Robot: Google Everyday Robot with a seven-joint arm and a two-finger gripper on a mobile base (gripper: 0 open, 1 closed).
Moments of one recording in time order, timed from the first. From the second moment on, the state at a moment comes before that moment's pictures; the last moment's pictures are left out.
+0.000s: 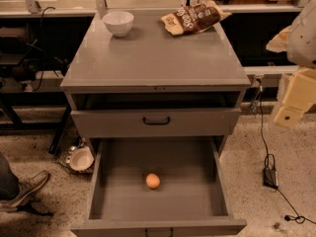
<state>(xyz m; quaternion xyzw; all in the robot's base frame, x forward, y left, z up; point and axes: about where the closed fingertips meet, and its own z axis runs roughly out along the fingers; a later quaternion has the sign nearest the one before) 0.438 -0.214 0.984 -0.60 0.78 -0.04 0.17</state>
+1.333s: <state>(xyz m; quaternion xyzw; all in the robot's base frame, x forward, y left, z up) 0.465 -0.156 0.859 -0.55 0.79 0.09 0.24</state>
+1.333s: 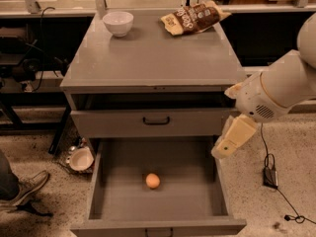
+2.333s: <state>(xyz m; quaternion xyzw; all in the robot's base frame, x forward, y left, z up) 0.458 -0.133 0.787 -0.55 0.79 0.16 0.23</state>
